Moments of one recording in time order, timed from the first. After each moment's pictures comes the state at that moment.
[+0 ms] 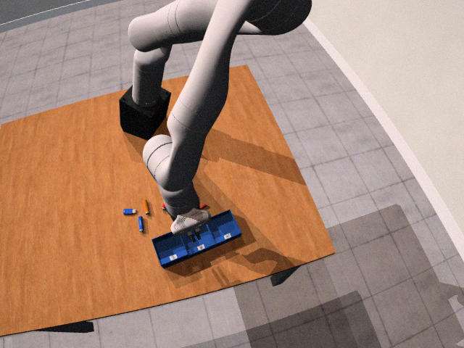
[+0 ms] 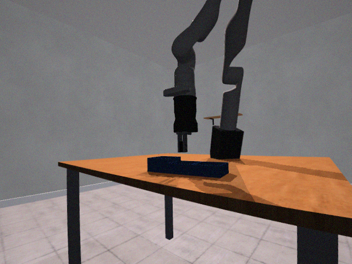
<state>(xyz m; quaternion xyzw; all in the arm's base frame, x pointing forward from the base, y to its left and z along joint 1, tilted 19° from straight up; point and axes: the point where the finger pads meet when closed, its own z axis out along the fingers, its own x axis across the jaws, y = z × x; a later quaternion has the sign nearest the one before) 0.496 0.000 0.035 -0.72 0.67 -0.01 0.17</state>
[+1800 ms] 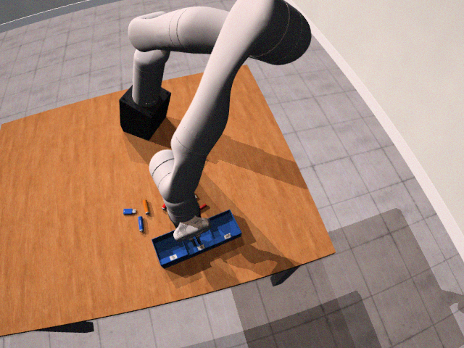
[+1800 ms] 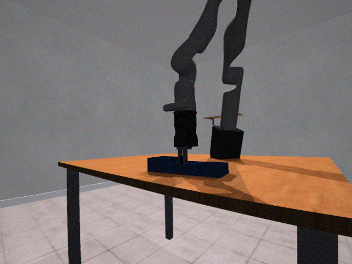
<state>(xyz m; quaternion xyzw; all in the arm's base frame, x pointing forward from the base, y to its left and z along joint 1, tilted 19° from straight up) 0.504 0.009 -0.012 -0.72 0.68 -0.01 0.17</state>
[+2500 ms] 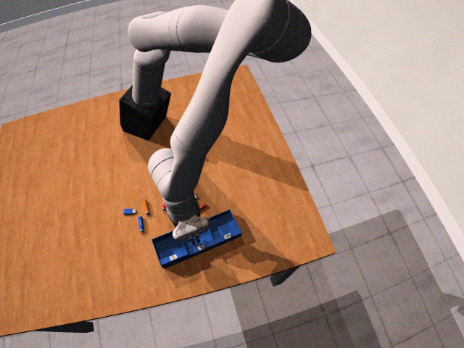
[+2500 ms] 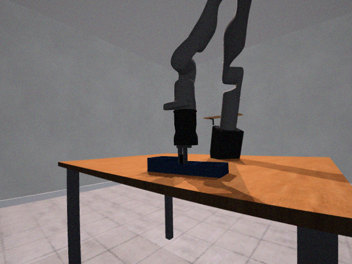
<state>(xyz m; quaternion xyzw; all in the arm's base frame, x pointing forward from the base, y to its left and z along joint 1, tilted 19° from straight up) 0.501 0.007 -0.009 -0.72 0.68 -0.01 0.17</state>
